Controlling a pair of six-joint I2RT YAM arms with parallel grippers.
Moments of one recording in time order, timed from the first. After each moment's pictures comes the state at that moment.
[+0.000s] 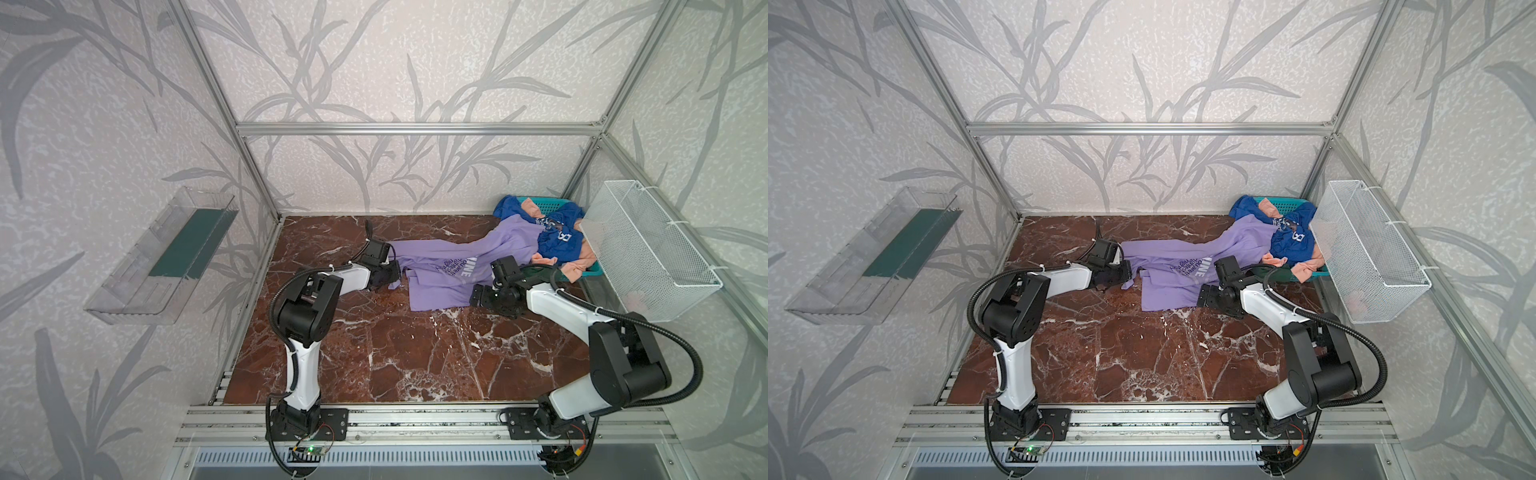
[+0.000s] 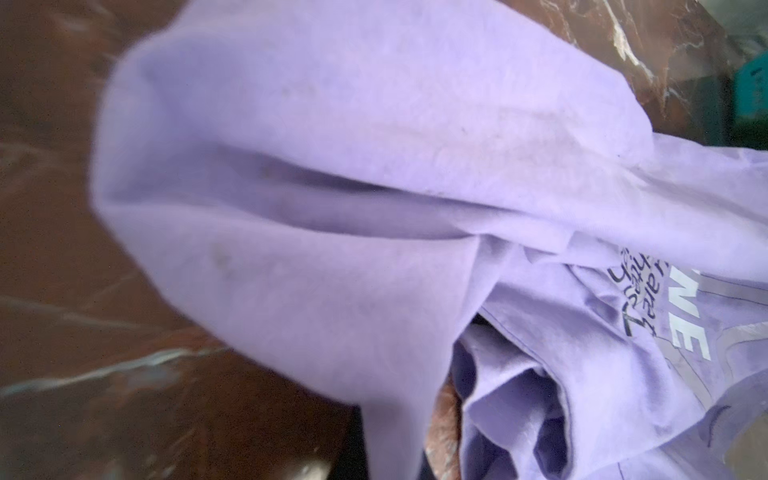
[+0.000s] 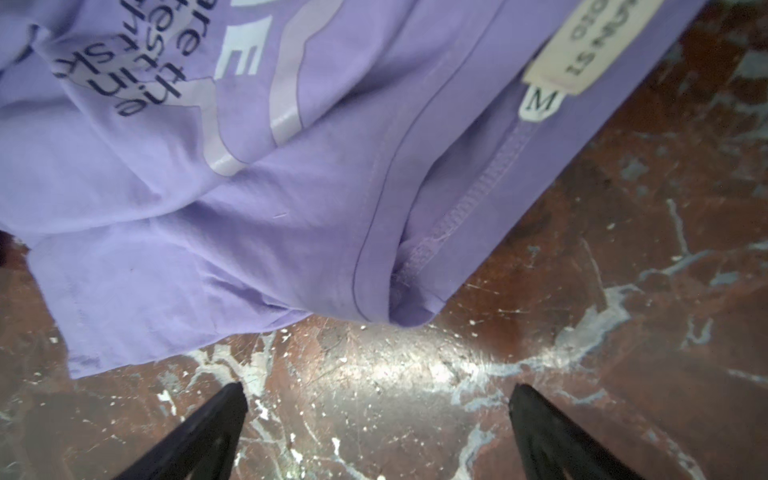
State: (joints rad) left arm -0.37 2.00 1.21 -0.08 0.12 -0.60; right arm 0.30 1.54 0.88 -0.51 -0.07 0.58
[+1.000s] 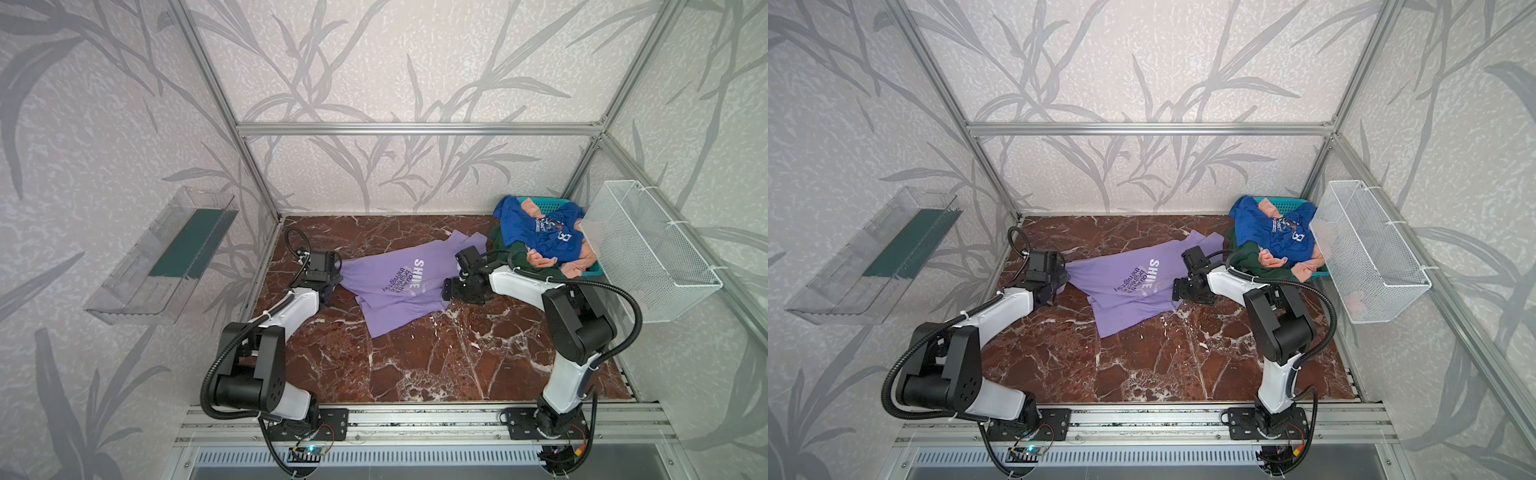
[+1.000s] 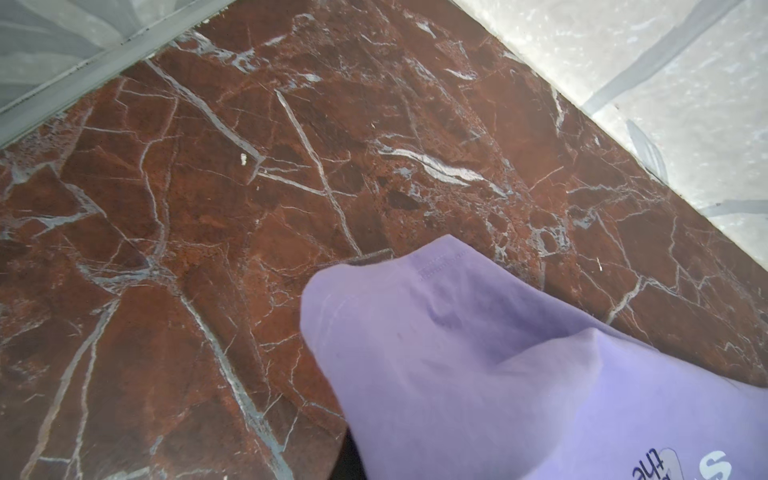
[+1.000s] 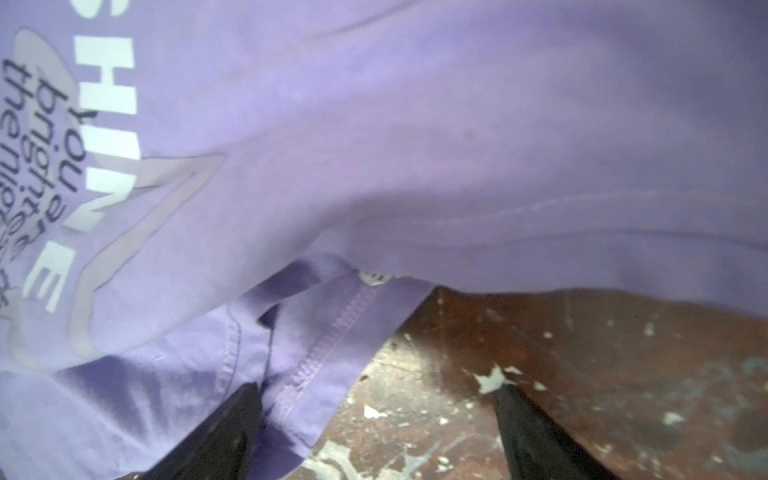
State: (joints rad) left arm -0.10 1.48 0.82 -0.13 -0.30 -0.71; right arm 0.46 1.86 1.15 -0.48 -0.12 0.56
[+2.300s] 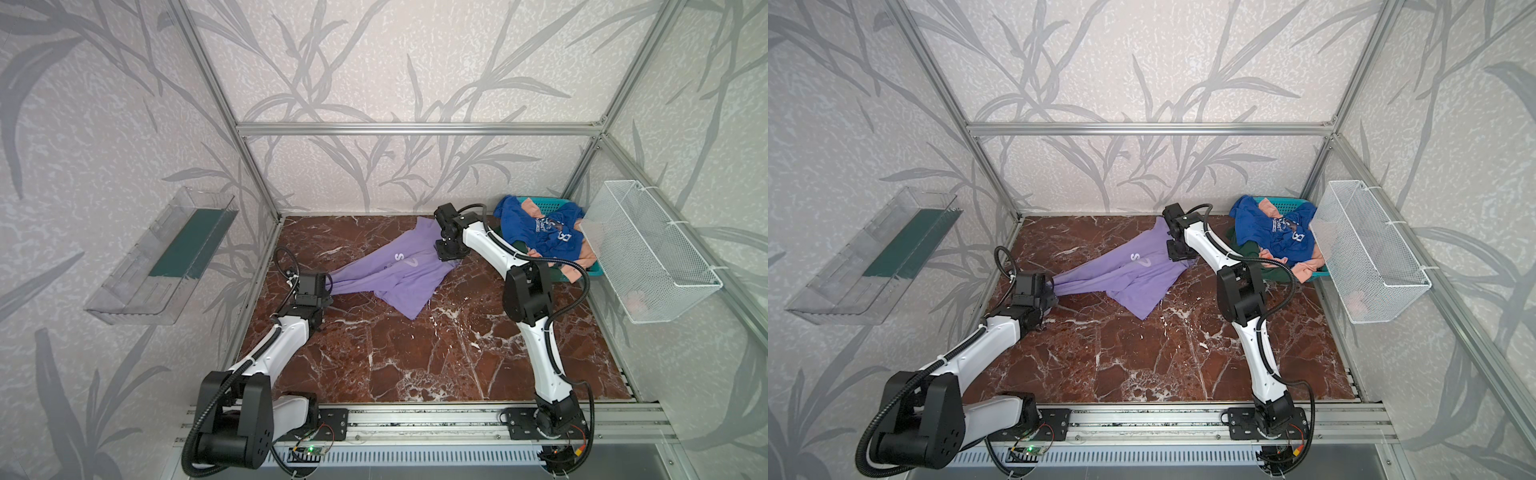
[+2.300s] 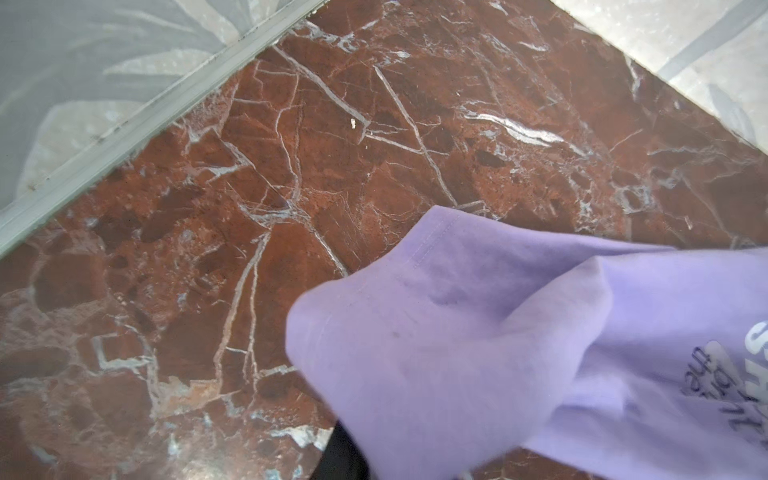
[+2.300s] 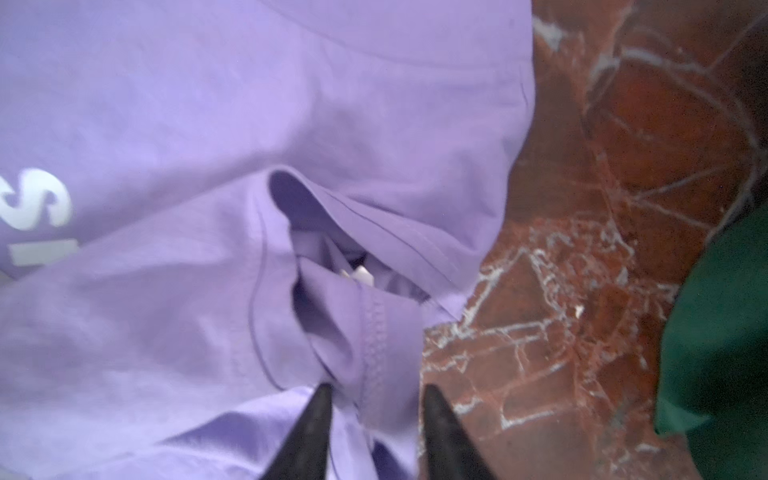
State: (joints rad) left arm -0.07 1.22 0.61 -0.23 -0.37 -0.63; right arm 0.44 2.36 2.14 -1.05 0.13 0.28
